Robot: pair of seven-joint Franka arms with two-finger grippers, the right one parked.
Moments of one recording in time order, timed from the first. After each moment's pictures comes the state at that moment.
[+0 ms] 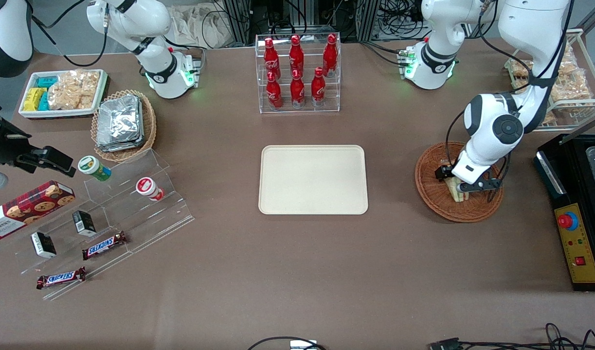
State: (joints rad) arm -0.06 0.18 0.03 -2.48 0.08 2.63 -0.18
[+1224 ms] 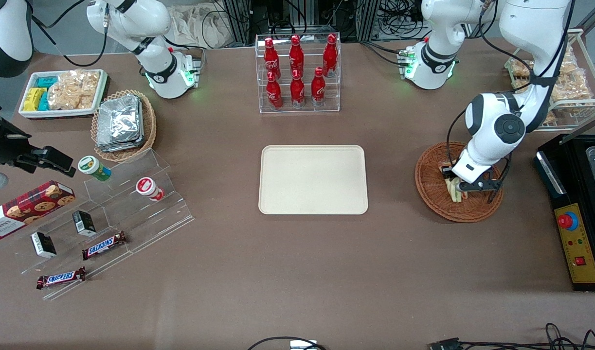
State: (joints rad) arm -0.06 0.18 0.03 -2.48 0.08 2.63 -0.12
